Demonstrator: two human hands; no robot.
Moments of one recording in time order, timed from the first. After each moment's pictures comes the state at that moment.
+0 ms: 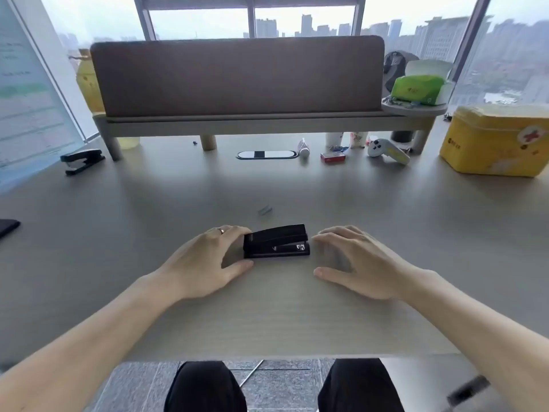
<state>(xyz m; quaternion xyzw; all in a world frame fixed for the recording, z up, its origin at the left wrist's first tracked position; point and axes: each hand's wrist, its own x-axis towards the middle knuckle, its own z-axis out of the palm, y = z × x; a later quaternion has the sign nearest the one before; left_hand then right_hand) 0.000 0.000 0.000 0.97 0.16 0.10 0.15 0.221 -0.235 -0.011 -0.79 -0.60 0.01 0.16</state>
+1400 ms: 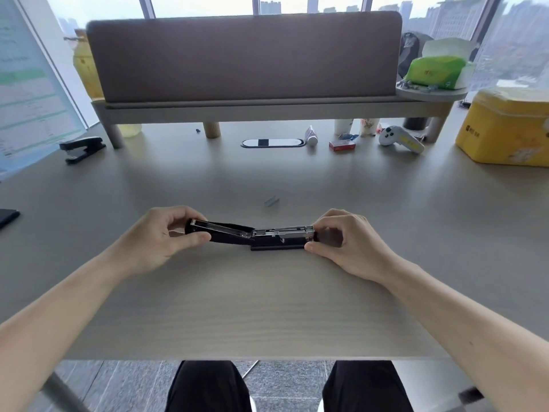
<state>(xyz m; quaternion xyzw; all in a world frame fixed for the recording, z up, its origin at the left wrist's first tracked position) -0.036 0.070 0.006 0.87 0.20 0.17 0.42 0.223 -0.191 -0.026 -0.76 -0.54 0.01 0.36</state>
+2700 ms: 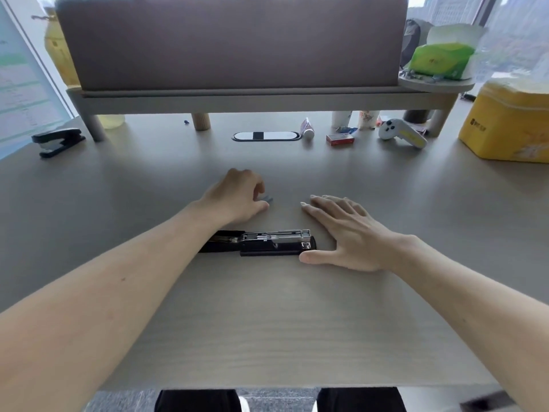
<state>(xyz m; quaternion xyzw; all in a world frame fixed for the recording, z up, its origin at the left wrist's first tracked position) 0.128 0.055 0.014 0.96 0.23 0.10 0.12 0.252 -0.174 -0.007 -0.82 -0.57 0.08 0.02</state>
